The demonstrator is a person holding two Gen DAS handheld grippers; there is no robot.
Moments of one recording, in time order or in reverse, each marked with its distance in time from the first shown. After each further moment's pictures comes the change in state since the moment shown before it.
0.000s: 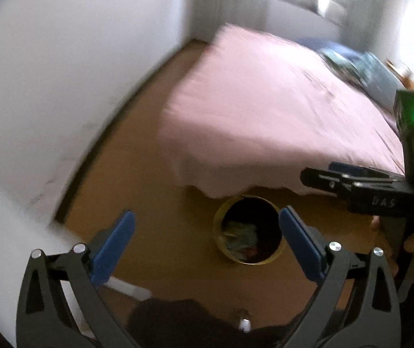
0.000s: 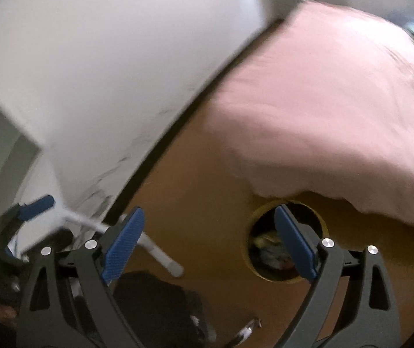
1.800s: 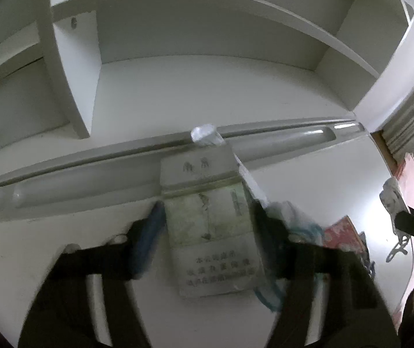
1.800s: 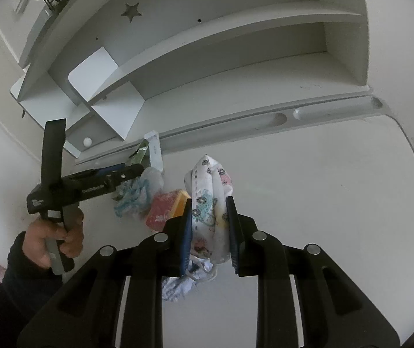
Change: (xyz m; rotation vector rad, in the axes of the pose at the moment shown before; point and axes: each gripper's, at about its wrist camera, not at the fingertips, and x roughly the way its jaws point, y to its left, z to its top) left arm -0.189 0.470 -0.237 -0.852 0.000 0.428; right arm 0.118 0.510 -0.064 -0.729 0.341 0.614
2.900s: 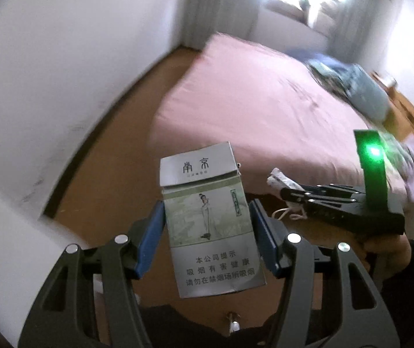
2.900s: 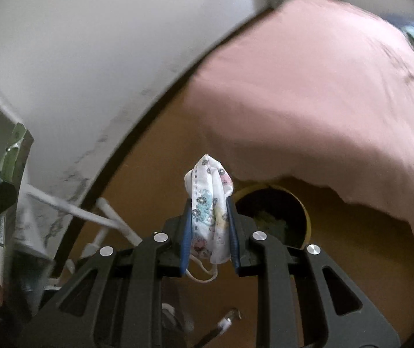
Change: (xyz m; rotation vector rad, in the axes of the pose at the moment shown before) left arm -0.020 -0.556 -0.261 0.947 0.137 -0.617; right arm -0.313 -0.300 -0.396 0.819 -0.223 -0.694
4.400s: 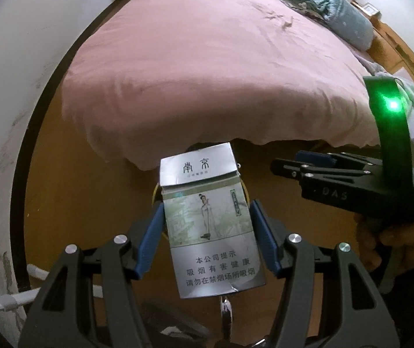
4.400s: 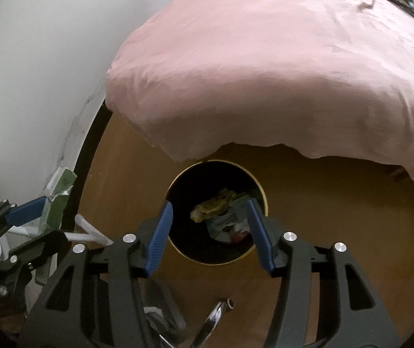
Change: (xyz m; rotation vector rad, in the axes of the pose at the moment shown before) left arm 0.176 -0.089 0.020 0.156 0.267 -0.078; right arm 0.047 -0.132 -0.017 0.250 0.066 -0.062
